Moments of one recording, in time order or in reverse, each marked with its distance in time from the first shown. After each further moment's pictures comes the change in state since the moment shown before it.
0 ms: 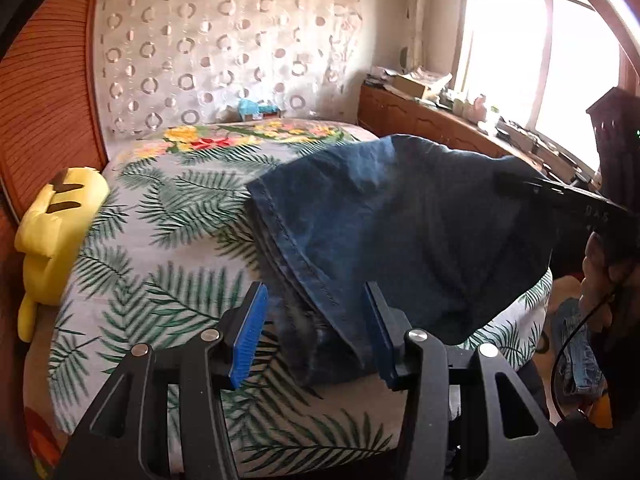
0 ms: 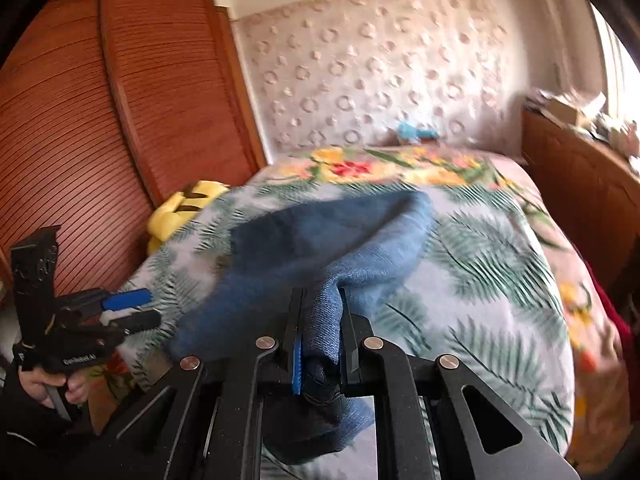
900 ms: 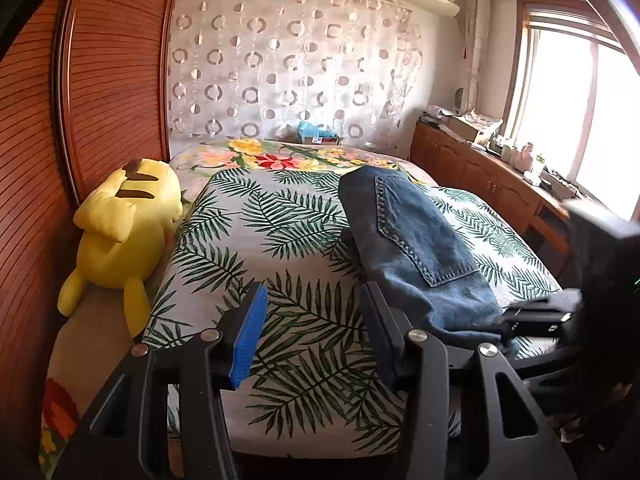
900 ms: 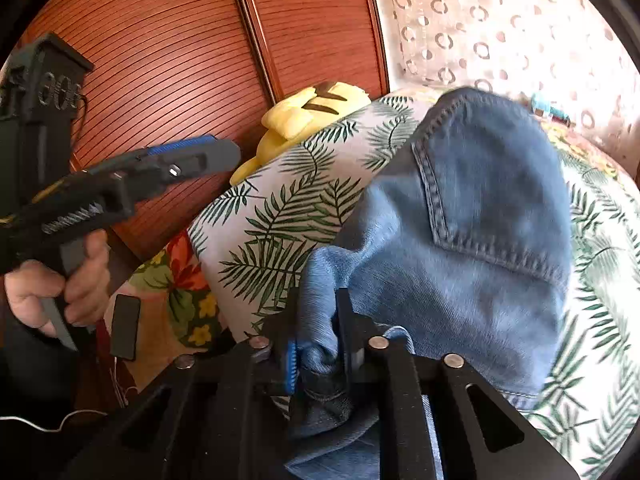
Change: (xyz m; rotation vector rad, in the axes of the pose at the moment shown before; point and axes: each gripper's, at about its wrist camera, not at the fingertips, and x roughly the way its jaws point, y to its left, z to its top) left arm -0.043 0.080 -0.008 -0.136 -0.094 0.130; right arm 0.096 0.138 -0.020 -0.237 0.273 0.294
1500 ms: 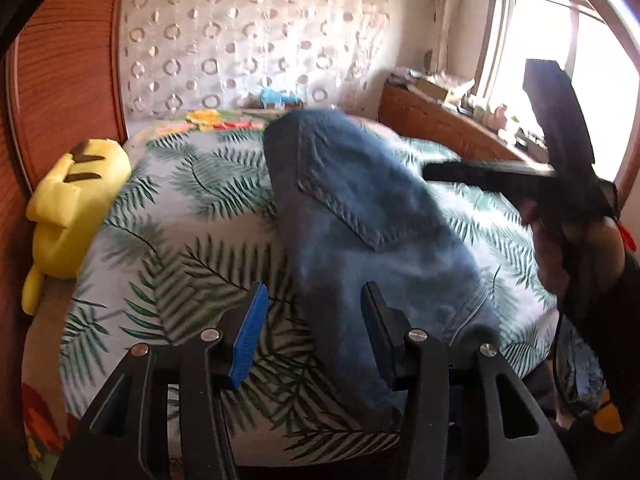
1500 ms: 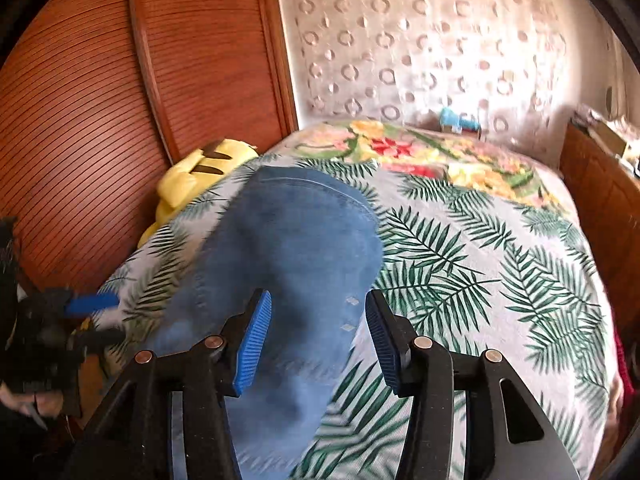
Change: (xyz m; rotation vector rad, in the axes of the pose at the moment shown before) left arm 0.049 -0.046 -0.022 0.072 0.142 -0.099; right arm -0.008 -0.104 0.022 0.172 -0.099 -0.224
